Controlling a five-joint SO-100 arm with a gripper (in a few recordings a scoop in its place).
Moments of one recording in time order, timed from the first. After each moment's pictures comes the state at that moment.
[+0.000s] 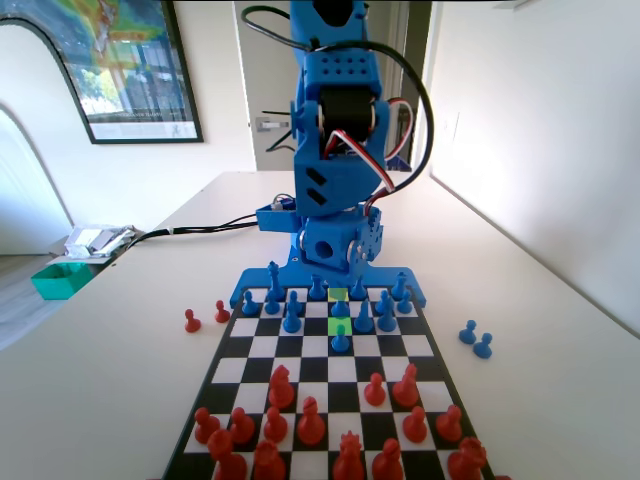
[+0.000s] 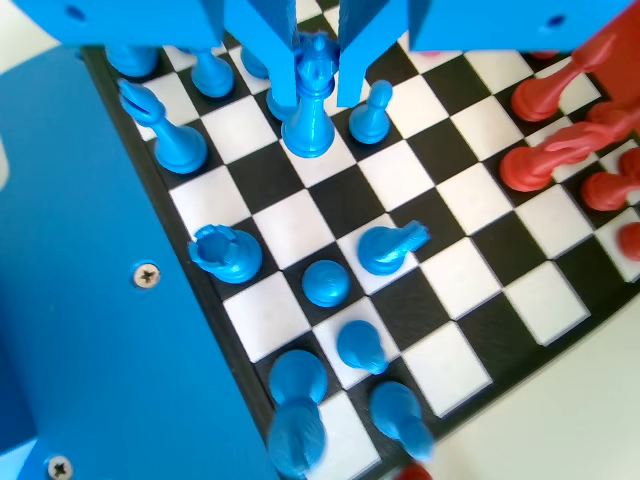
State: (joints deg) arm -2.9 98.8 138.0 45.7 -148.4
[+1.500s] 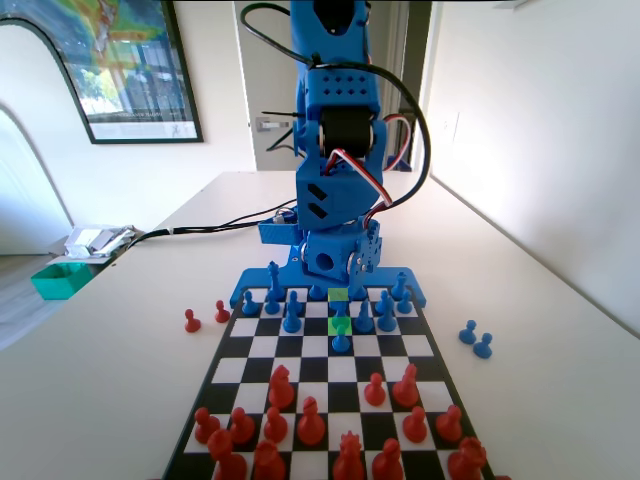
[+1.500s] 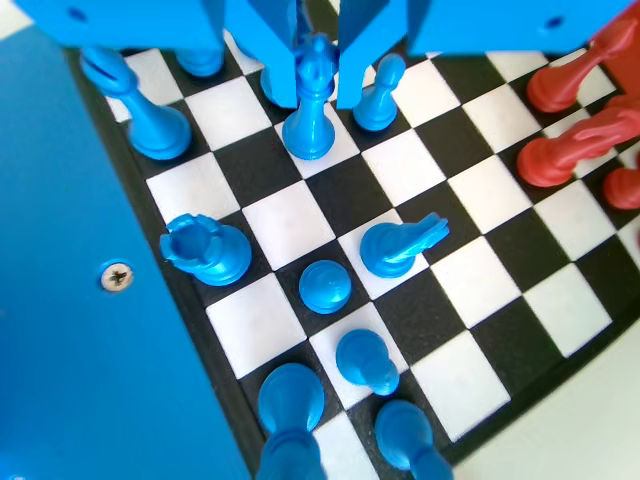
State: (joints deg) arm -2.7 96.2 141.2 38.3 -148.7
